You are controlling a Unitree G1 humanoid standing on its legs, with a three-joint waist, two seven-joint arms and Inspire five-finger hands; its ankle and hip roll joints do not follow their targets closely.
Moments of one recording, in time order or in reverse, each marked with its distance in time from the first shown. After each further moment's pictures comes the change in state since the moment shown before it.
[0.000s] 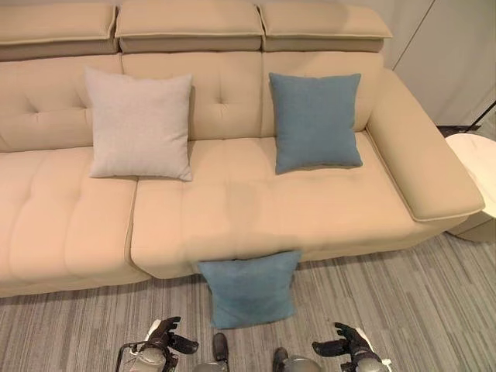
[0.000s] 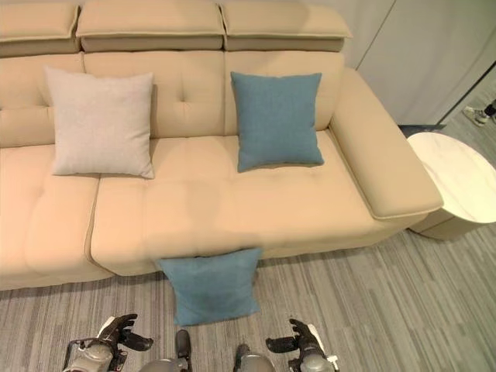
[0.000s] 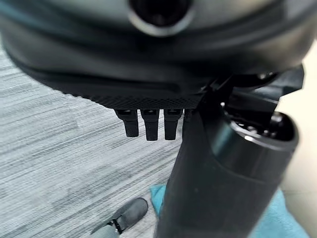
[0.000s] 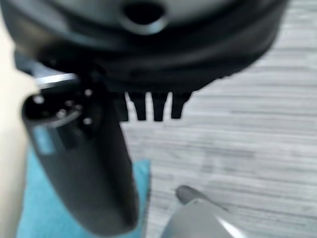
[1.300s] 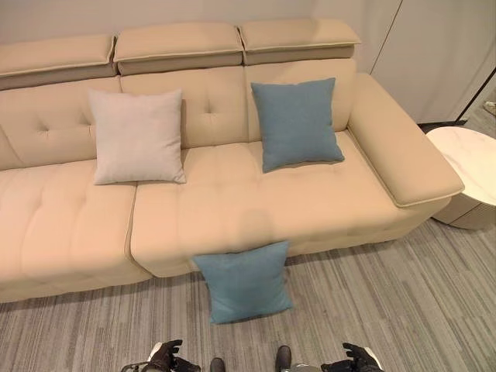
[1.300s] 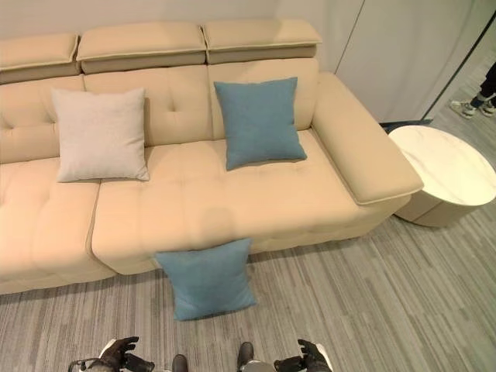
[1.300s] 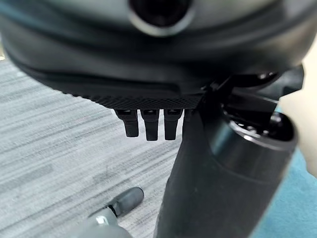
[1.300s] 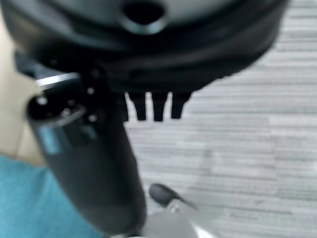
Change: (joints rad) left arm 0.039 -0.047 0.009 0.029 0.003 0.002 -0.003; right arm 0.049 -0.010 -0.043 0.029 -0.007 0.023 -0.001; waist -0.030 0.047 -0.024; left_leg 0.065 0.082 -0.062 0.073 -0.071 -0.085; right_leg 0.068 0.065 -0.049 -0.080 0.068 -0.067
